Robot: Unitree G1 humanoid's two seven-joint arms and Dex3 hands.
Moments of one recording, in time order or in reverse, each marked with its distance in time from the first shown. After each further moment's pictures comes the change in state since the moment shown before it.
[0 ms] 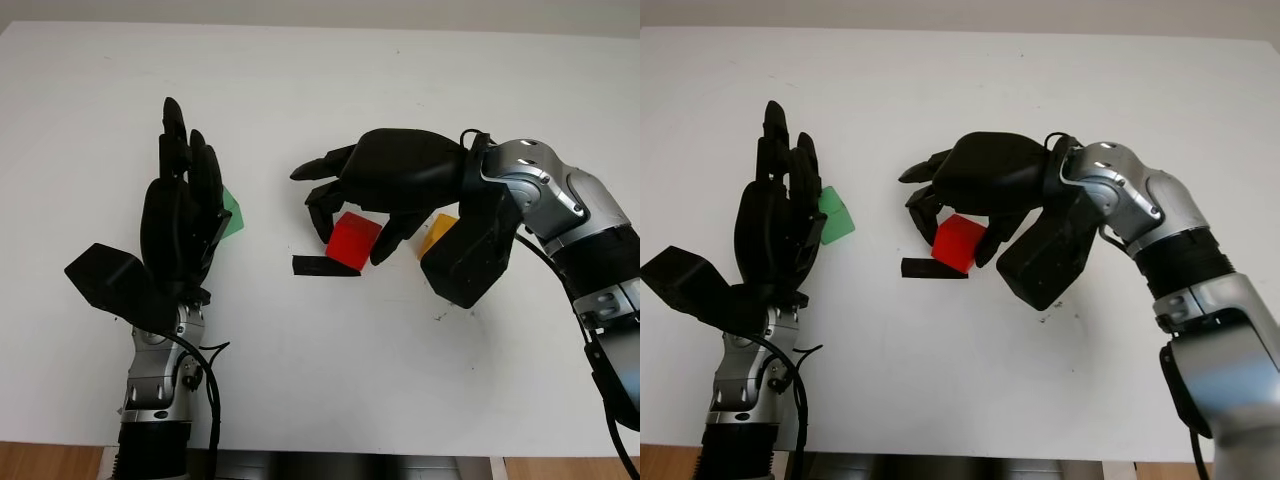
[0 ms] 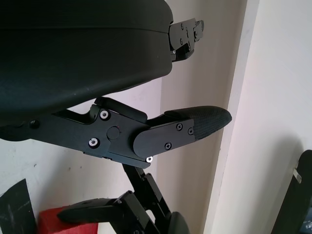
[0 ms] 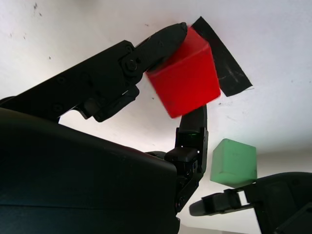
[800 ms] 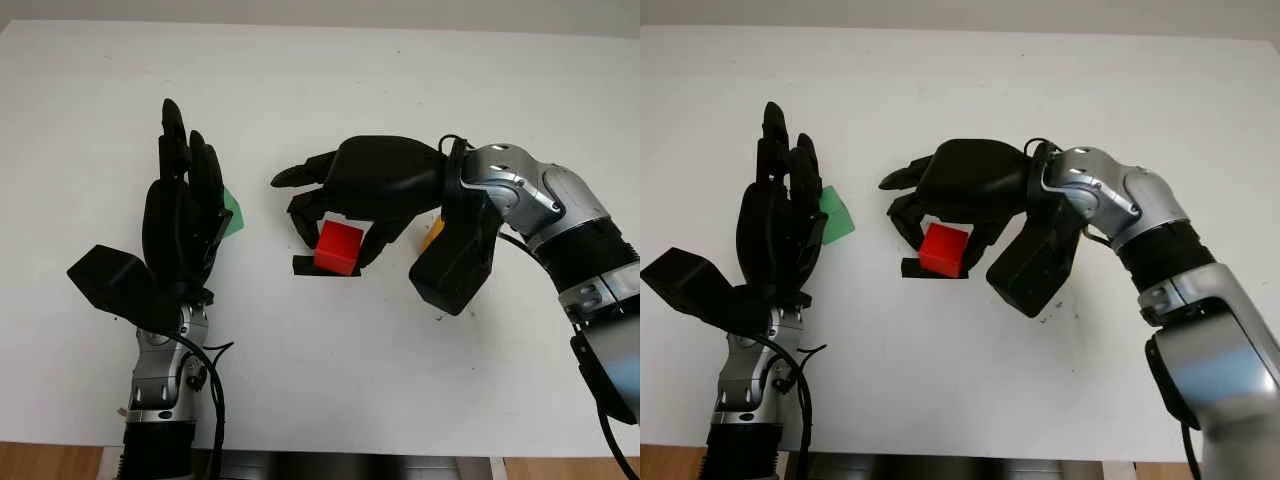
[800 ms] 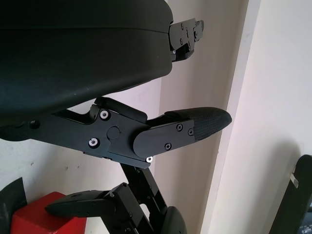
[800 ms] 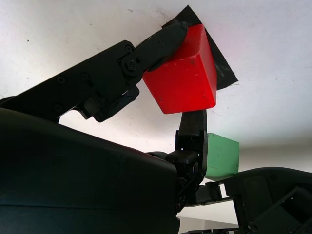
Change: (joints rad) left arm 0.000 -0.019 -0.001 0.001 0.003 -0.007 0.016; right arm -0.027 0.029 0.029 0.058 -0.045 -0.069 -0.086
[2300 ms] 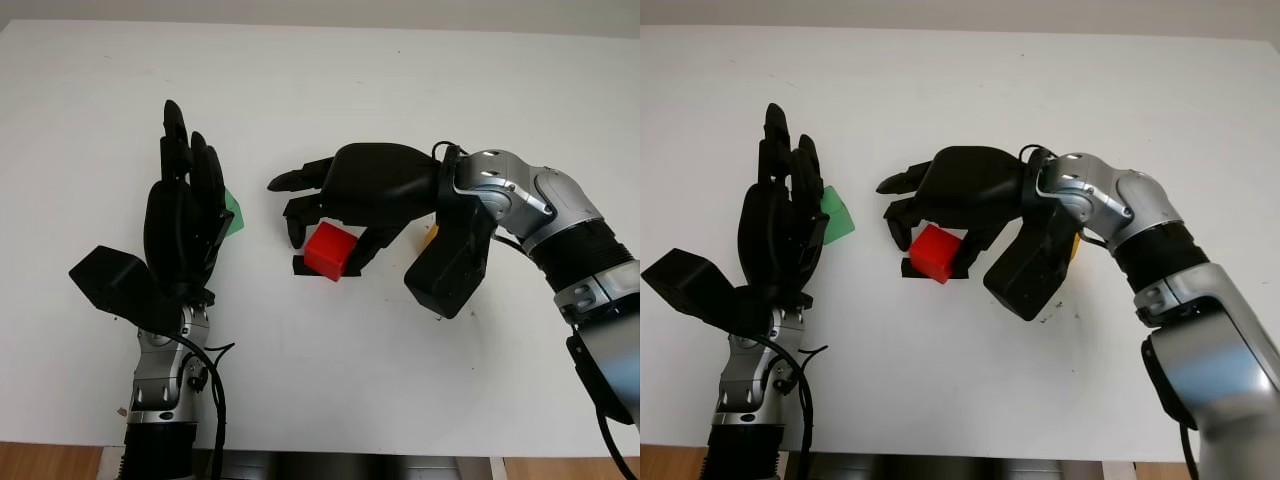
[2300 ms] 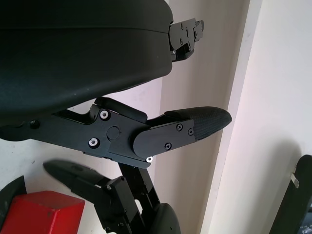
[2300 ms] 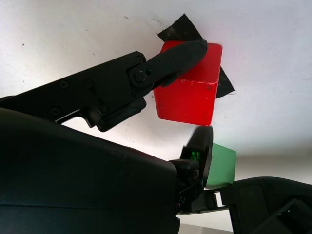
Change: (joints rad) left arm 0.004 -0.004 -0.004 0.000 0.001 0.000 -0.002; right arm 0.009 0.008 0.016 0.001 -0.028 0.011 -0.008
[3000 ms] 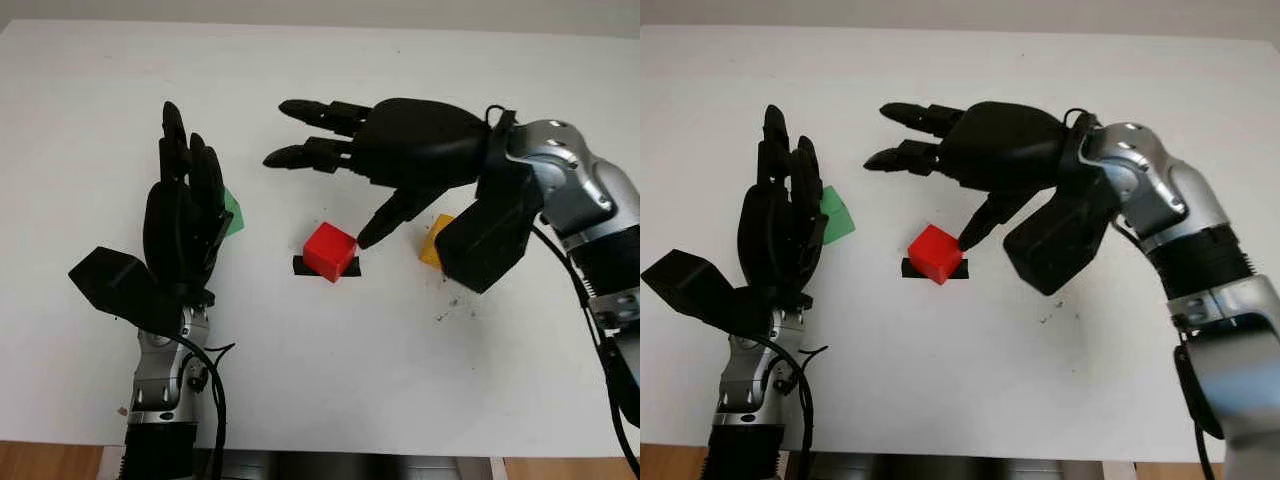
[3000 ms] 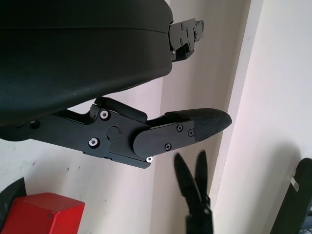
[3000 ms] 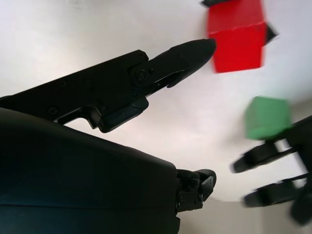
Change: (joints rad) left arm 0.002 -0.002 0.005 0.000 -0.002 -0.001 0.002; right arm 0.067 -0.160 -0.190 -0.298 0.276 0.325 0.265
